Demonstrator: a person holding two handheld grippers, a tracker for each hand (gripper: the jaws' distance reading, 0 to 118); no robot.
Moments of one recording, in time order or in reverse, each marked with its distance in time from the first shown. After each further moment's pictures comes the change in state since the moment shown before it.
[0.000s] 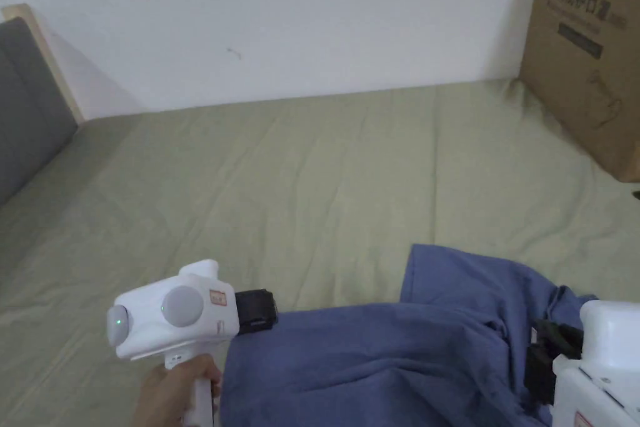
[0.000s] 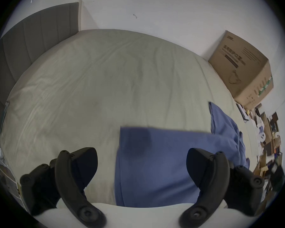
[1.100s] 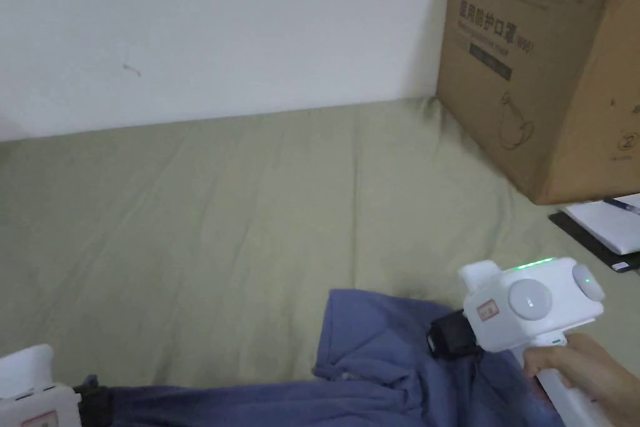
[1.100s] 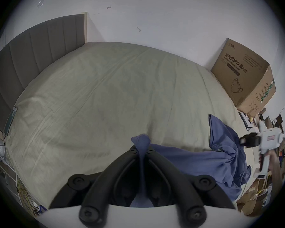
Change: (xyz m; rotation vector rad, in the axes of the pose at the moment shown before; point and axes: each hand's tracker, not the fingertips) left arm 0.014 -0.017 0.044 0.126 0.035 -0.012; right arm 0.108 0.055 -0.289 -0.660 0.133 0.209
